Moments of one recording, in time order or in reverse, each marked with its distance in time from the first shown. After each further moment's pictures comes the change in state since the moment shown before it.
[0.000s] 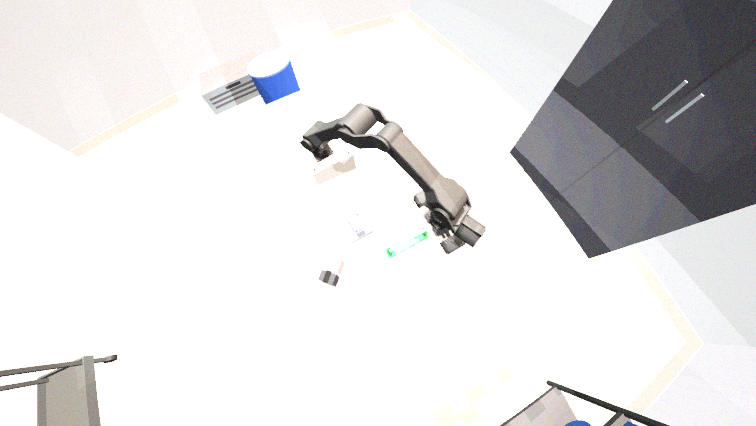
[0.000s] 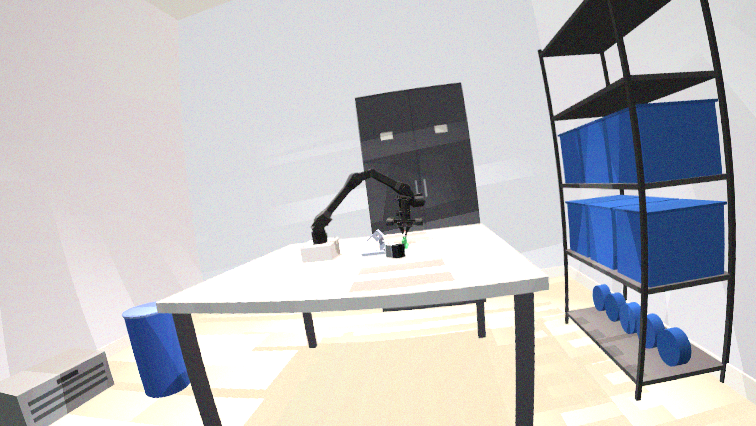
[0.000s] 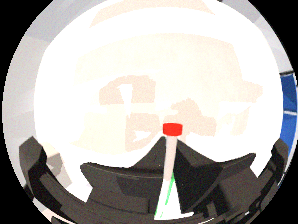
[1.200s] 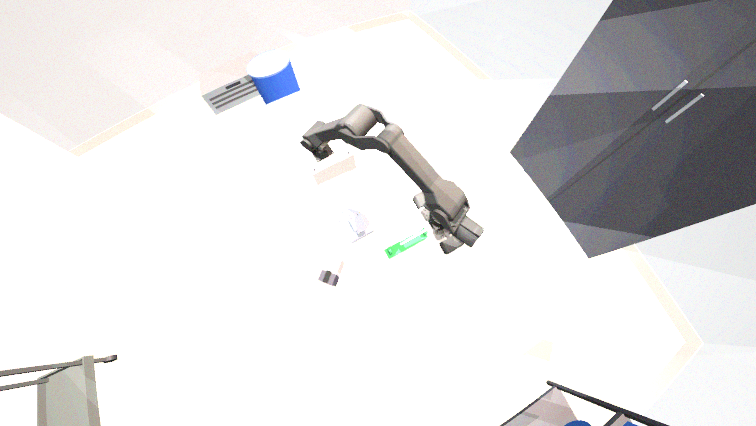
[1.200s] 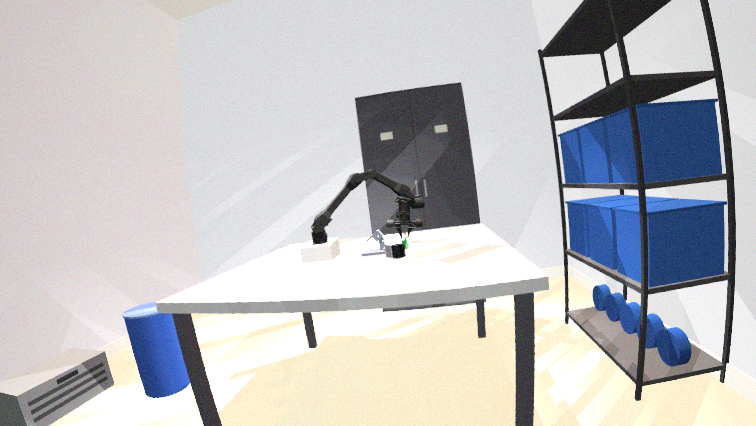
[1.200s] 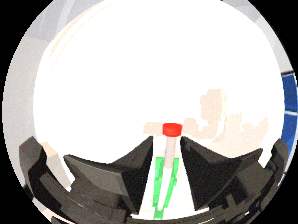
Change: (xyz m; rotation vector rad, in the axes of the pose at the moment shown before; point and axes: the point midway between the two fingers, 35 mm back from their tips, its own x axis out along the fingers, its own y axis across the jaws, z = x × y) arm 0.008 0.001 -0.002 0.000 0.001 0.004
